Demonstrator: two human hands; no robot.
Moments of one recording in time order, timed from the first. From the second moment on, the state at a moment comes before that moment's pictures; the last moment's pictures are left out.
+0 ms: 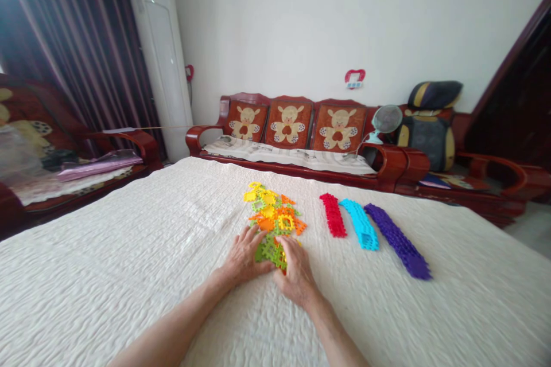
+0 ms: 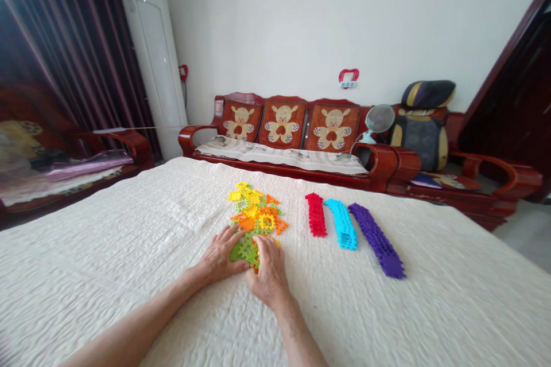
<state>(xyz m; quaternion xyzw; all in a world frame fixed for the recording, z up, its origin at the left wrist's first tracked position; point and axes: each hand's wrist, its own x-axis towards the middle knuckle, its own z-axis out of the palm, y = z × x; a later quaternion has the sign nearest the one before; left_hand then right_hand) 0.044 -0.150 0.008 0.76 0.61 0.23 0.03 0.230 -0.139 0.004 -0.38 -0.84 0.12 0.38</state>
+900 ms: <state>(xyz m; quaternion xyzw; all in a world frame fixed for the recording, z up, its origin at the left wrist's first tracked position) 0.040 -0.159 -0.004 0.75 0.60 0.28 0.04 0.239 -0.156 -0.004 -0.45 -0.80 0.13 0.37</state>
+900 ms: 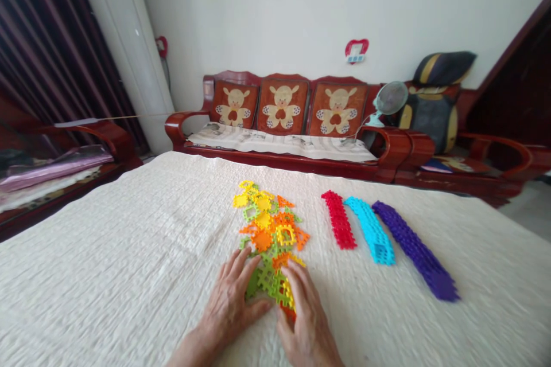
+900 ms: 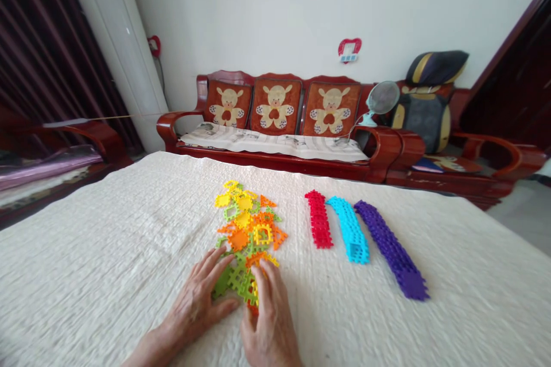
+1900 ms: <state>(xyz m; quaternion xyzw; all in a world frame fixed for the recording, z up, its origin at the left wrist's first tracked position) 0.039 -0.148 -0.008 0.78 0.54 0.31 -0.07 0.229 -0.136 0.000 -0.38 -0.81 0.13 0.43</state>
